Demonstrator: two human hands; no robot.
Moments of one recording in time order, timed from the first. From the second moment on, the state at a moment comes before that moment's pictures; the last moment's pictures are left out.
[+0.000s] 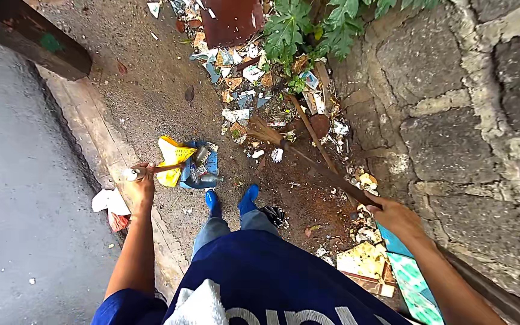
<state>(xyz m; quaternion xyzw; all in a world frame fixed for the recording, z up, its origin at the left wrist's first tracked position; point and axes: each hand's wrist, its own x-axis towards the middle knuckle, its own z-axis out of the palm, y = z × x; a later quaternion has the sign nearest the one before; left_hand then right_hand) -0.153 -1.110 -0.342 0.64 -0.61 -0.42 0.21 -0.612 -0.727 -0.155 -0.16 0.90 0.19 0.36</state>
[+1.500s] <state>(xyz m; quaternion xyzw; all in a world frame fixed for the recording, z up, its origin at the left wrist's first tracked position) -0.106 -1.081 -0.364 0.67 -0.50 -0.45 0.32 -0.522 -0.860 -0.209 -0.34 0.78 0.27 0.44</state>
